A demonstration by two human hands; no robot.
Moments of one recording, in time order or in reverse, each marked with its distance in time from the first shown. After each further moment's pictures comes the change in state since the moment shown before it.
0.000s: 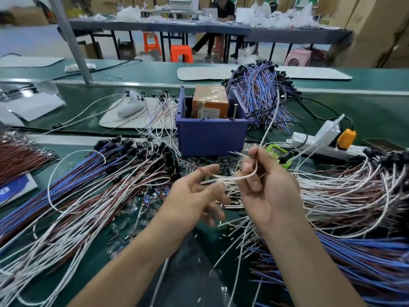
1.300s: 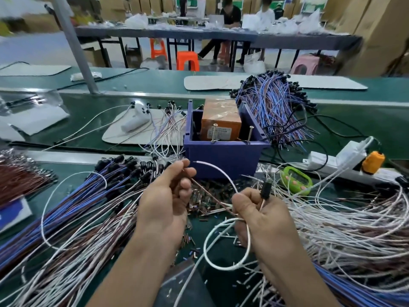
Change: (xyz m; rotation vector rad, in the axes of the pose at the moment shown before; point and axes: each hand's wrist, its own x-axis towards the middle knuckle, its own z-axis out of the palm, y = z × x) left_hand 0.051 0.035 -0.035 -0.658 0.396 0.014; right_hand 0.014 0.026 -0.012 -0.882 -0.115 -0.097
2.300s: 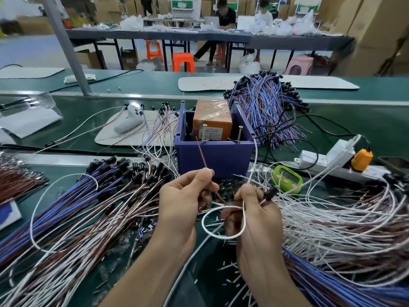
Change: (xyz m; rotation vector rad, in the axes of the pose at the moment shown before) left_hand -0.009 -0.037 0.019 0.303 -0.107 0.138; right_hand 0.007 0.003 0.017 0.399 0.368 0.048
